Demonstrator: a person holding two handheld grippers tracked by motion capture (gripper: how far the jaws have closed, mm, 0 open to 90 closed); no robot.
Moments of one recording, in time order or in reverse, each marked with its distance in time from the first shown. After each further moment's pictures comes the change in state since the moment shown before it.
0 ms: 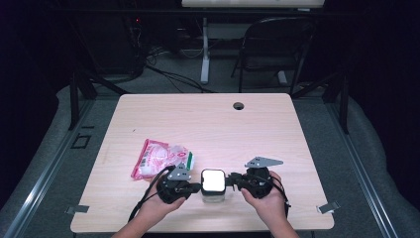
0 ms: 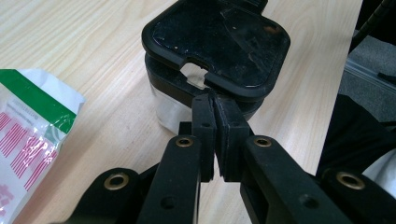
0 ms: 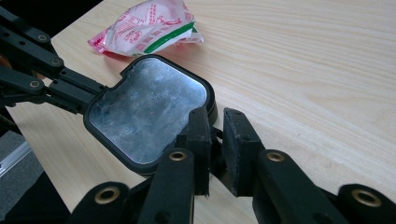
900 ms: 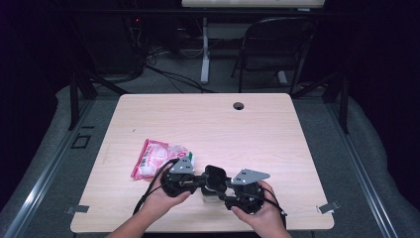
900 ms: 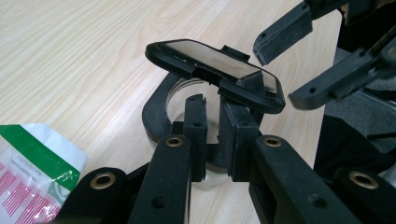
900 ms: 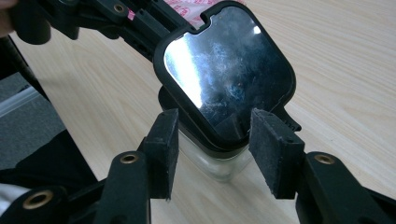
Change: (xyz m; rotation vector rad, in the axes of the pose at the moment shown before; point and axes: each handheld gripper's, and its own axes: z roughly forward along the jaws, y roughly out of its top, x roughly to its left) left arm 0.001 0.023 -0.001 -0.079 -0.037 0.019; right arm 0.045 -0.008 -0.006 0.046 0.006 -0.207
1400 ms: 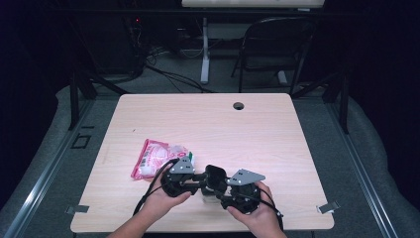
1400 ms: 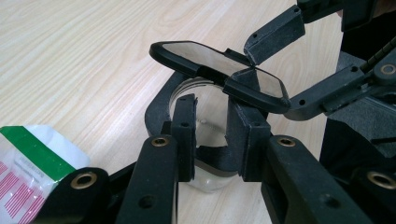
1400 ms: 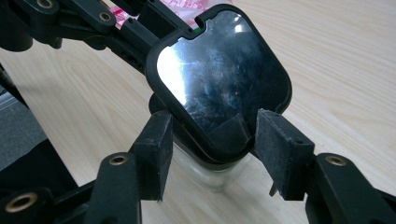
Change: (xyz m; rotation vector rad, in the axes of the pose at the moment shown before) left arm 0.000 0.000 0.001 -0.011 0.012 -0.002; right arm 0.006 0.001 0.007 -0.017 -0.060 -0.006
